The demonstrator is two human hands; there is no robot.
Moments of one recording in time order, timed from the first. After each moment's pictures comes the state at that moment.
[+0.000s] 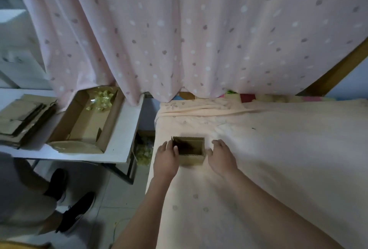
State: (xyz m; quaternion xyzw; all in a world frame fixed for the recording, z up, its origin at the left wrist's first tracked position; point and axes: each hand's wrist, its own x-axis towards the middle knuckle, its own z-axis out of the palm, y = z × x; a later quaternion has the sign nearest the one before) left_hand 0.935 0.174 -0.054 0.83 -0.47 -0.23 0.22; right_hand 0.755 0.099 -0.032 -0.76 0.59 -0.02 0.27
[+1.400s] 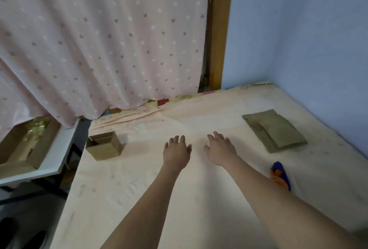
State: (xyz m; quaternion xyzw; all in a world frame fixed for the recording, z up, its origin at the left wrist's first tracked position) left_hand 0.475 0.246 0.053 0.72 -0.69 -0.10 0.04; right_hand 0.304 0.223 0.063 -0.76 0.63 -0.01 0.15
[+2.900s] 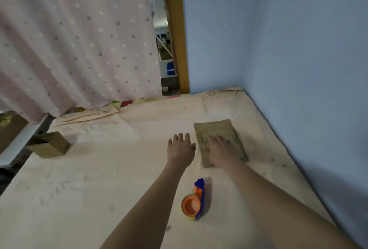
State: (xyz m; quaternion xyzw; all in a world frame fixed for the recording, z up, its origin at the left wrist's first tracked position) left_hand 0.091 0.144 0.052 0.74 -0.67 -0.06 0.00; right_hand -0.062 0.111 0.044 -0.78 0.60 0.03 0.18
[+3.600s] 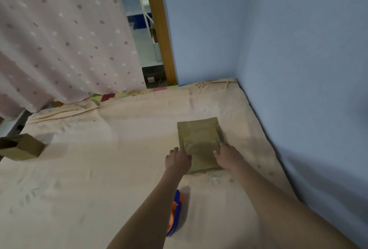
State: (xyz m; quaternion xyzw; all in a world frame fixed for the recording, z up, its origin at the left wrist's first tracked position) left_hand 0.005 0.064 -0.007 0.78 -0.58 -0.23 -0.04; right_hand -0.184 0.016 -0.008 -0.71 0.64 0.03 0.31
